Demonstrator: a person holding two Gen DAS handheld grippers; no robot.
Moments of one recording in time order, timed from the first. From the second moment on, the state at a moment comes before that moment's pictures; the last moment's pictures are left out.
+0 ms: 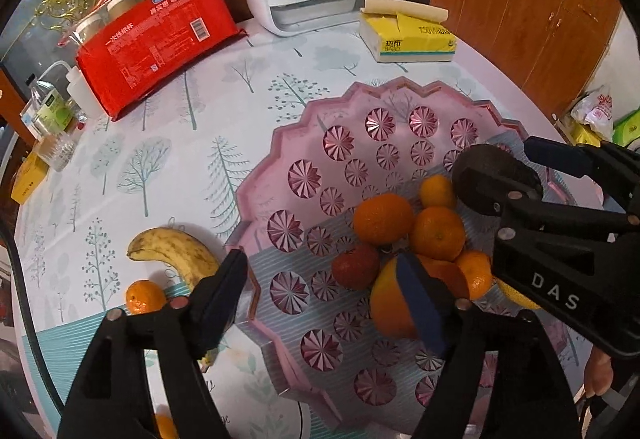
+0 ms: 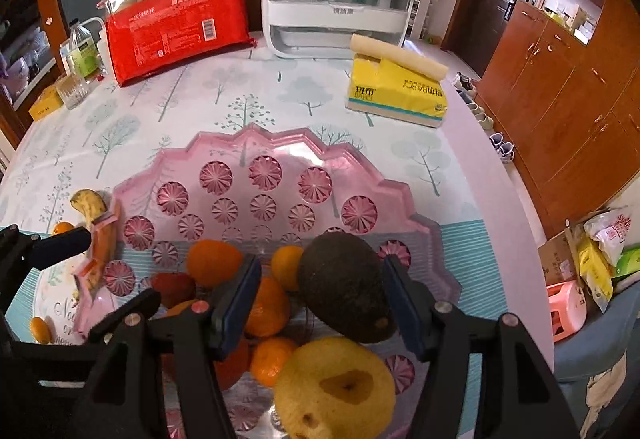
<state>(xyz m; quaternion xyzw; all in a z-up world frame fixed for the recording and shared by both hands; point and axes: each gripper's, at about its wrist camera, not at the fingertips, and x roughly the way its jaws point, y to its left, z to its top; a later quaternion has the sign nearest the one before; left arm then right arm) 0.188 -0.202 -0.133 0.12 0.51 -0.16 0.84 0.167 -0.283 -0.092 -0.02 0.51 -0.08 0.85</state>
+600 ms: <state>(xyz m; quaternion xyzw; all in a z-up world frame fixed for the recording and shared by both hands) 0.166 -0.182 -0.112 0.10 0.52 -0.14 0.84 0.143 -0.280 -0.065 0.00 0.49 -0.09 0.87</state>
